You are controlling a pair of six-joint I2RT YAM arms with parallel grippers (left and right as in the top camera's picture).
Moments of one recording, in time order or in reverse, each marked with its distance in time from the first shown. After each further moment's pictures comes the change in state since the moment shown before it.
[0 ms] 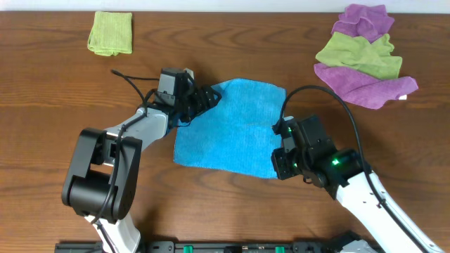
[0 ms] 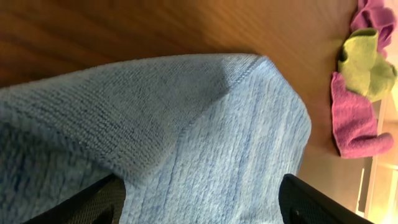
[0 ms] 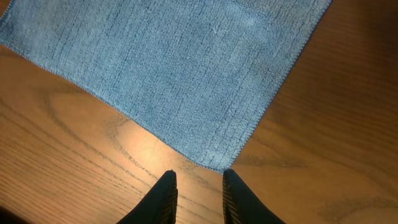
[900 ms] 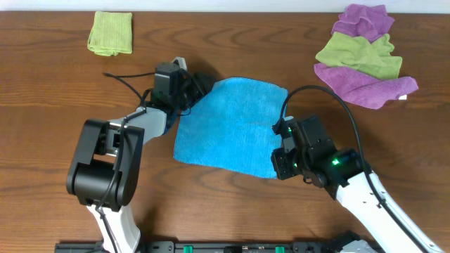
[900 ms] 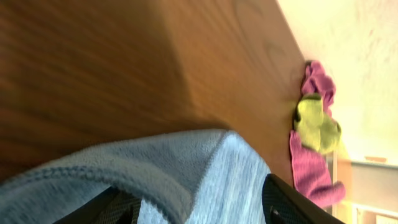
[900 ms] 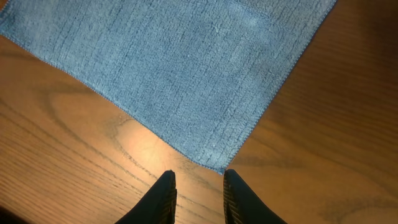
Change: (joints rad) left arm 0.043 0.077 0.000 0.312 -0.034 -0.158; right arm 0.000 0.000 0.000 0.000 0.000 0.000
